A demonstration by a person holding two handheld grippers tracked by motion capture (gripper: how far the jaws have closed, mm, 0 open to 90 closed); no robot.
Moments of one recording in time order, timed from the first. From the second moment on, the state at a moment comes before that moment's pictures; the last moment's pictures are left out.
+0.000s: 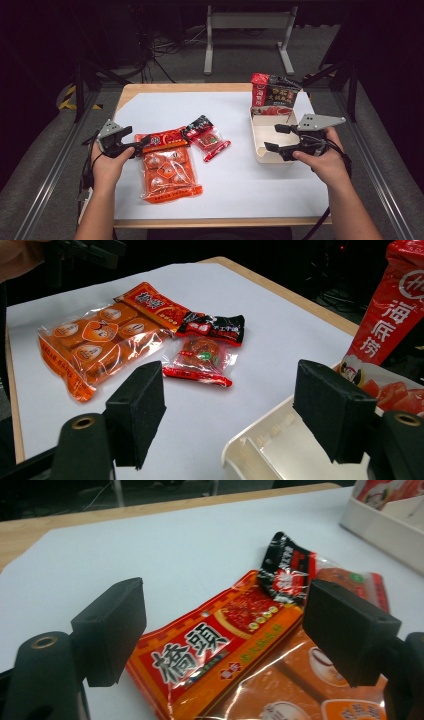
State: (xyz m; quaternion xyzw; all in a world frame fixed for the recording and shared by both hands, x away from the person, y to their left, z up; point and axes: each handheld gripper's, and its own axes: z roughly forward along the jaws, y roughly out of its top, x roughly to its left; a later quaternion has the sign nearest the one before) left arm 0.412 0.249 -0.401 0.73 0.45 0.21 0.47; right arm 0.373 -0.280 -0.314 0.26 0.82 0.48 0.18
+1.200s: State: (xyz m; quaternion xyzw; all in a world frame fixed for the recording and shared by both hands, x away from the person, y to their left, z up) left arm 0.449 0.266 -0.457 0.72 0.54 0.14 0.42; right arm 0.373 -0.271 -0.328 0.27 0.83 0.46 0.18
